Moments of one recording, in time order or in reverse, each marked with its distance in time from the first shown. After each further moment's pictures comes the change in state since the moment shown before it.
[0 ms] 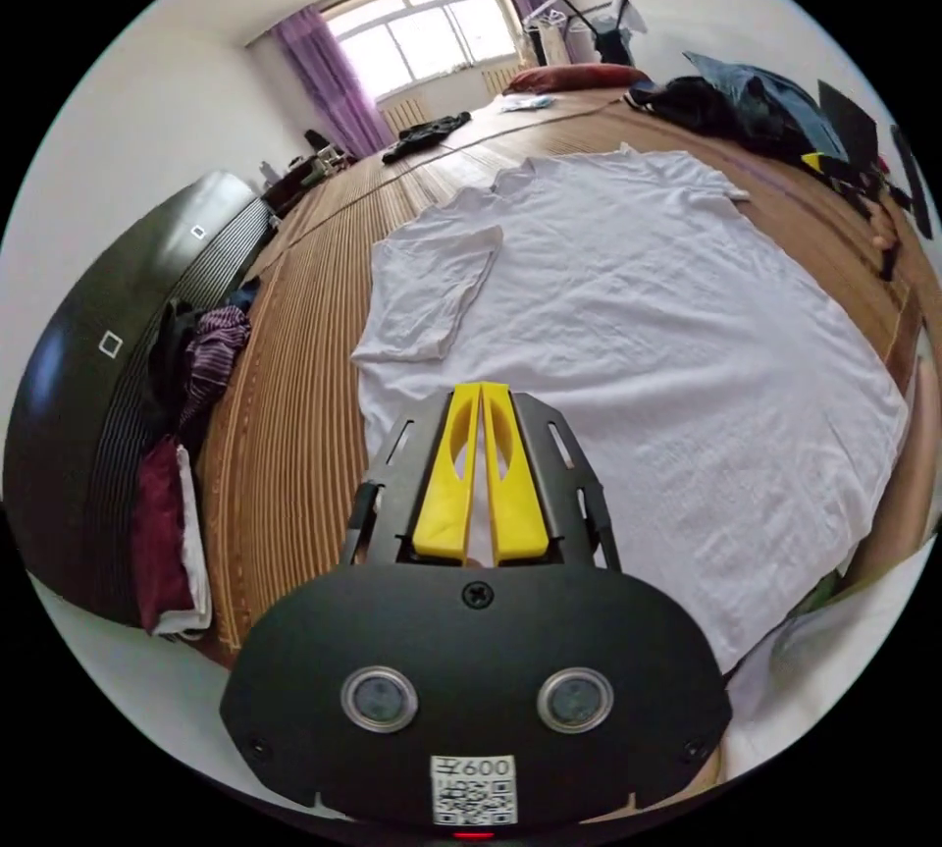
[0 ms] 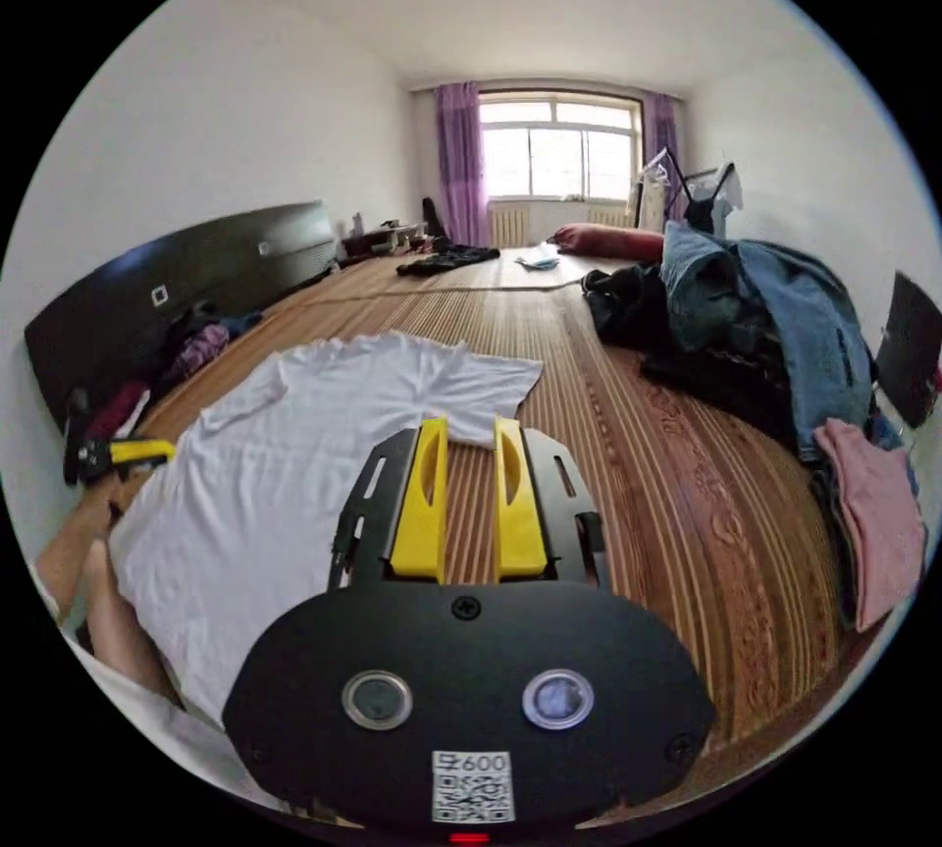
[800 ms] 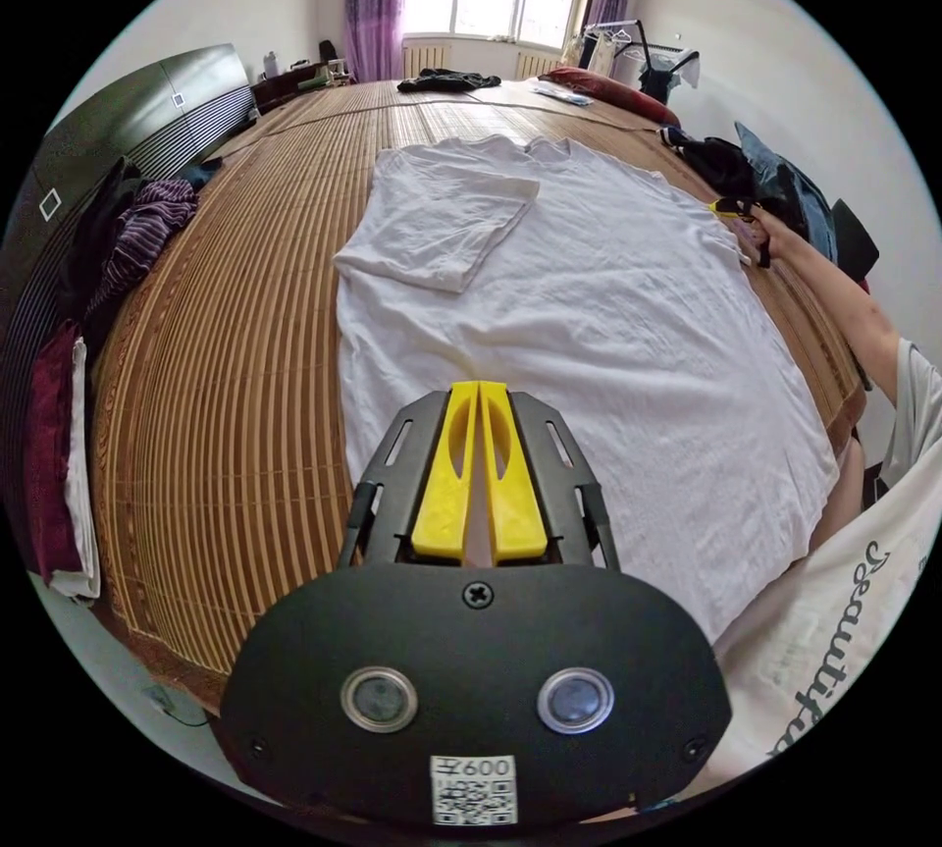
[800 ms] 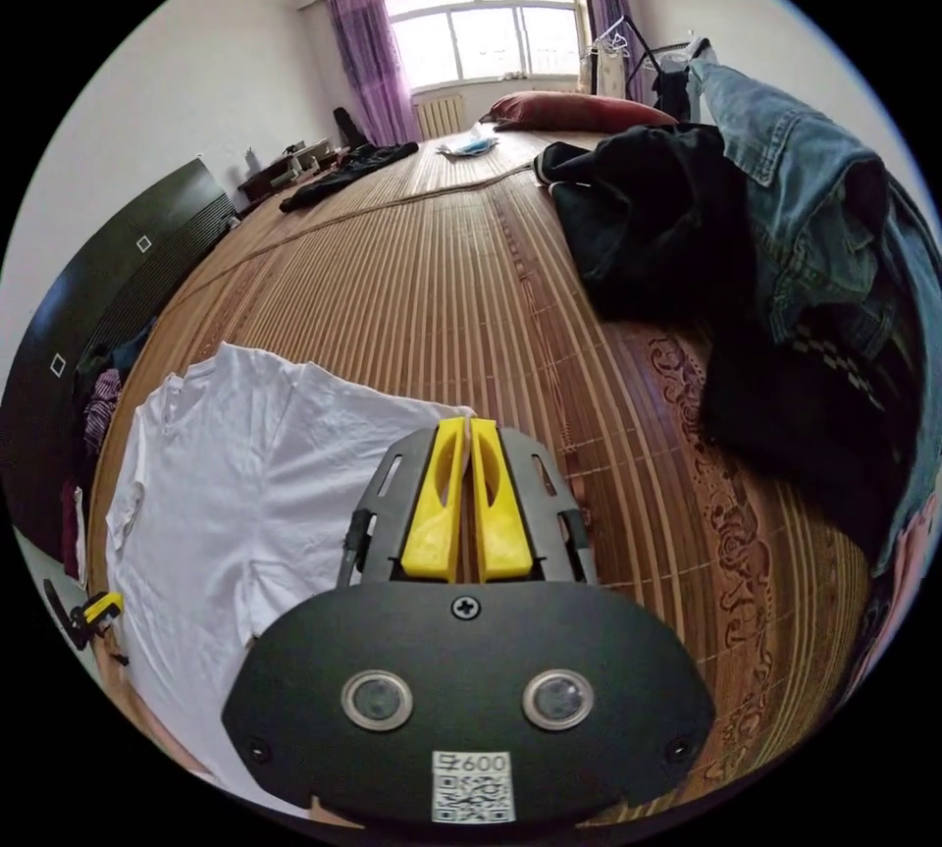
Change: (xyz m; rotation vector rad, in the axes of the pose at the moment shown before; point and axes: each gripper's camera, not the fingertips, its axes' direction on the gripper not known) left arm -0.206 0.074 0.049 -0.067 0.241 -0.174; right arm 0.041 -0.253 0.107 -0.310 0.178 0.065
